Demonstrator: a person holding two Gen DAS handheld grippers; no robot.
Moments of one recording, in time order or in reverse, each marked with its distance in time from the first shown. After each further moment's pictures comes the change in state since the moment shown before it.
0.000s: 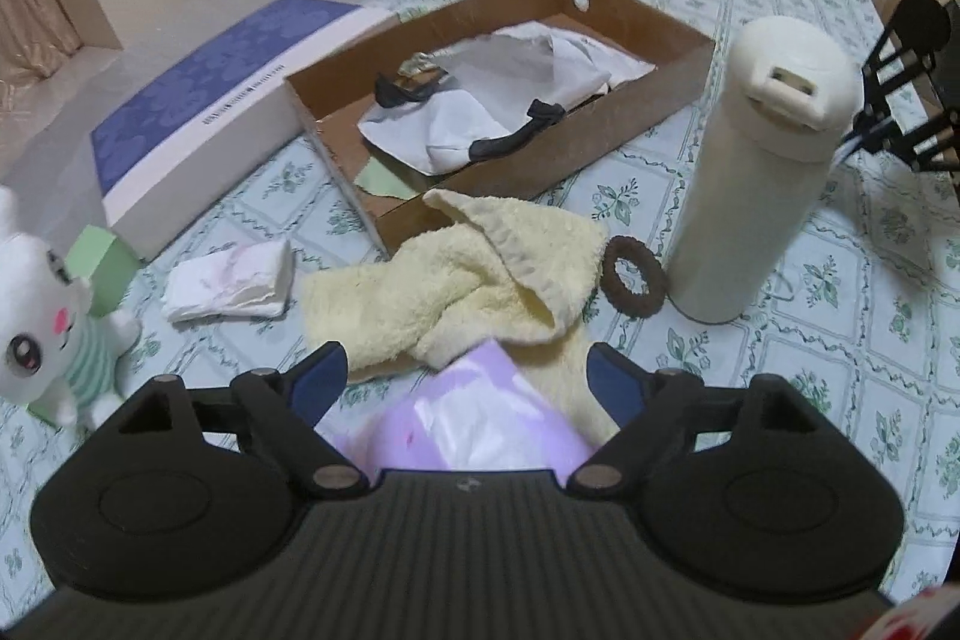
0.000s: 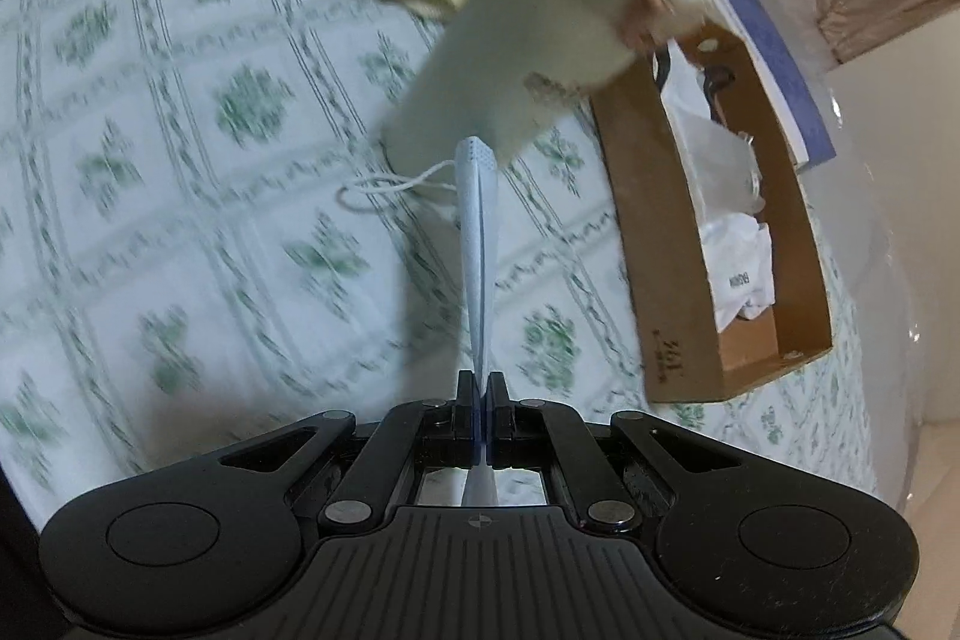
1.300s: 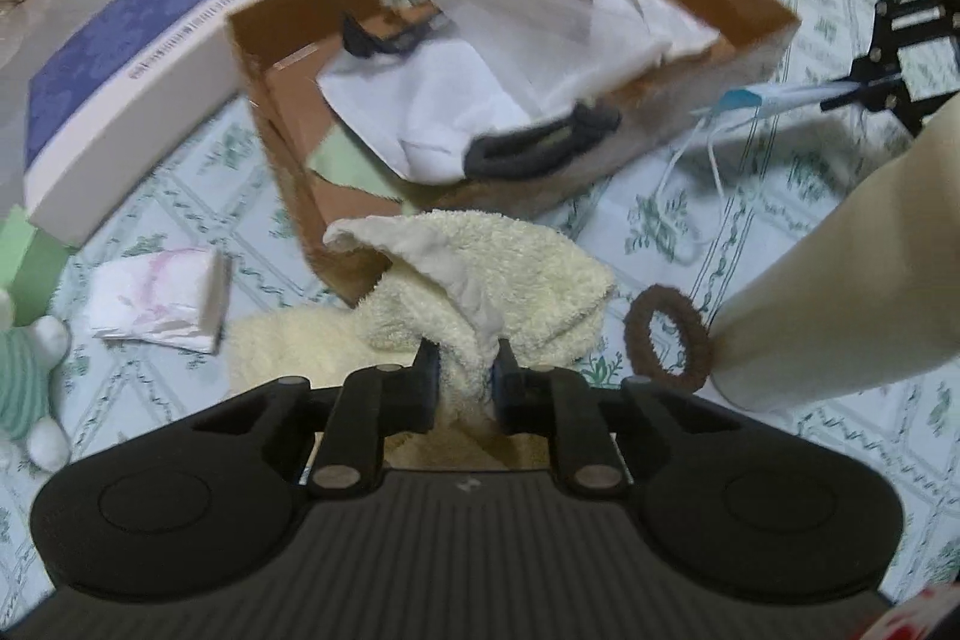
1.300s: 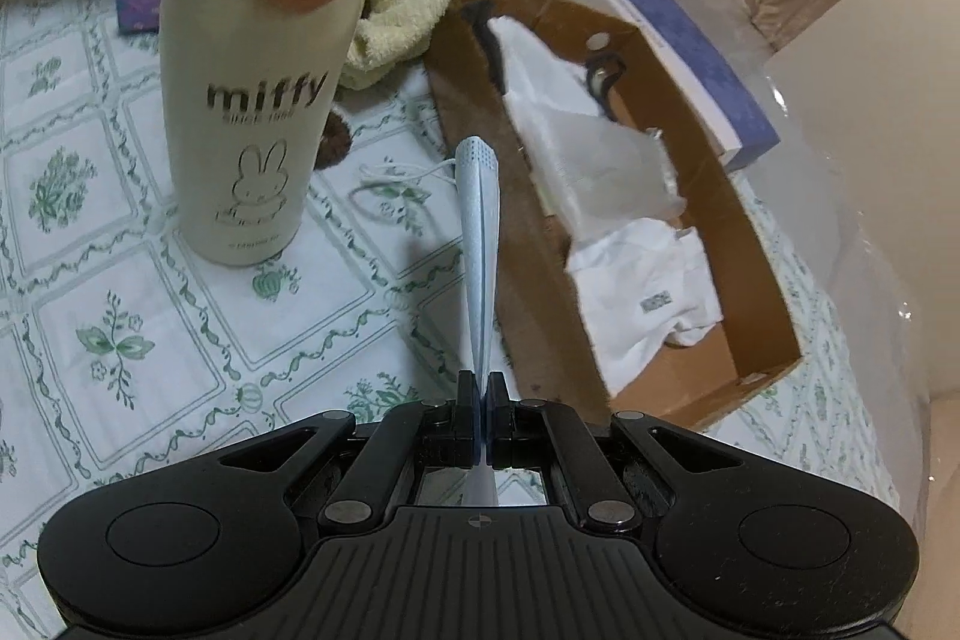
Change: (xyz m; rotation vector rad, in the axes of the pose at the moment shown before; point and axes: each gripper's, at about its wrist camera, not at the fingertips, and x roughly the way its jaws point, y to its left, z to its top) left arm 0.080 0.002 0.056 -0.083 0.176 -0.015; right arm 0.043 -0.085 -0.003 0.140 -0.140 -0.046
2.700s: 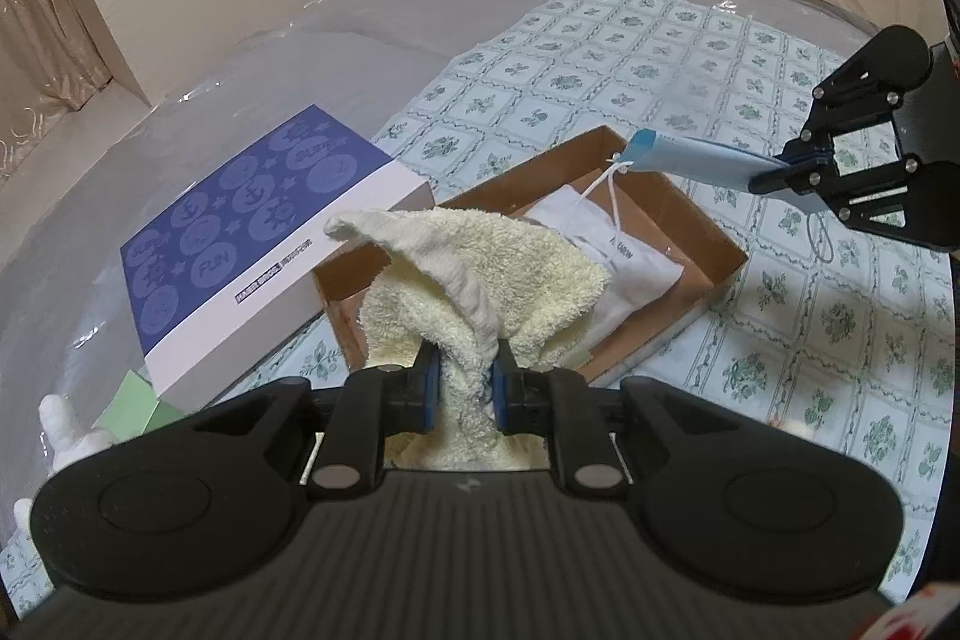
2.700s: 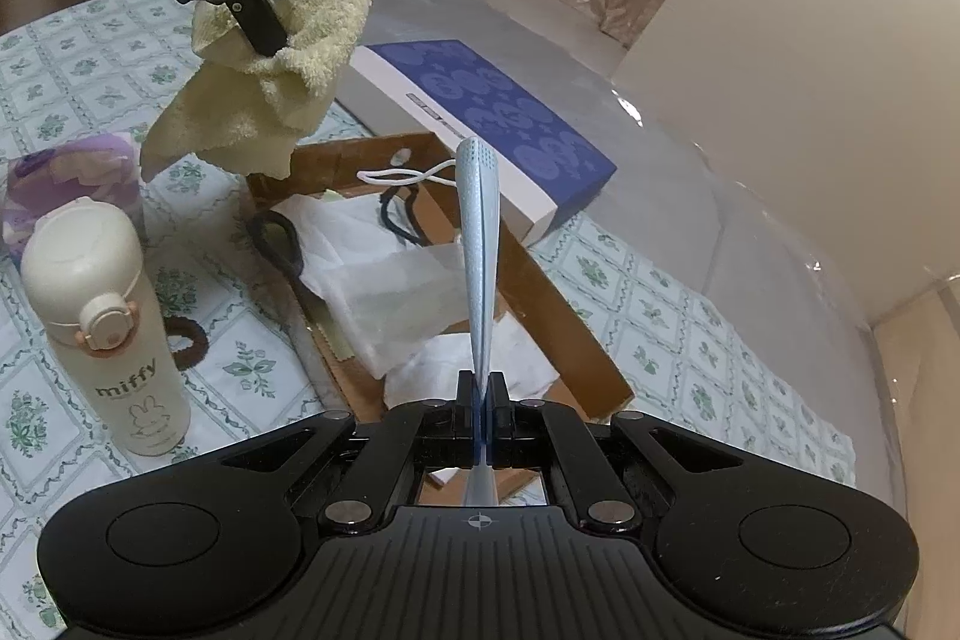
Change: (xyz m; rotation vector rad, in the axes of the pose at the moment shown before) left arm -0.125 -0.013 0.089 0.011 -0.220 0.075; right arm -0.083 -0.089 0.045 0.270 -0.116 -0.132
